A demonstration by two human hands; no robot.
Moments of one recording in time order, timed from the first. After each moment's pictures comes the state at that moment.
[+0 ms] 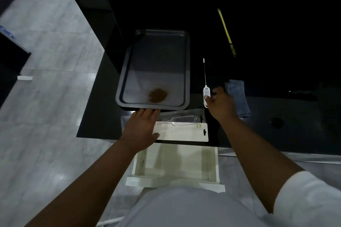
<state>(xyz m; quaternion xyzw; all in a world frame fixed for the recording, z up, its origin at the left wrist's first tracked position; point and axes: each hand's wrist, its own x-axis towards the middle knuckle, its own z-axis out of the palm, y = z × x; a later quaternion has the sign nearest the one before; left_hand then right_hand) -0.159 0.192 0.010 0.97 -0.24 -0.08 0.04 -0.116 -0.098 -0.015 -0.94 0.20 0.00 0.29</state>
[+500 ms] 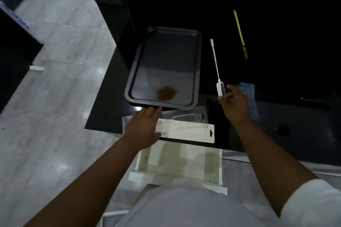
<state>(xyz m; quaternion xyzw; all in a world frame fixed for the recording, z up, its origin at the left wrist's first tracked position) -0.166 0.205 0.013 0.97 -0.19 -0.11 0.07 -0.119 -0.110 -0.010 -0.90 0.18 -0.05 0.39</state>
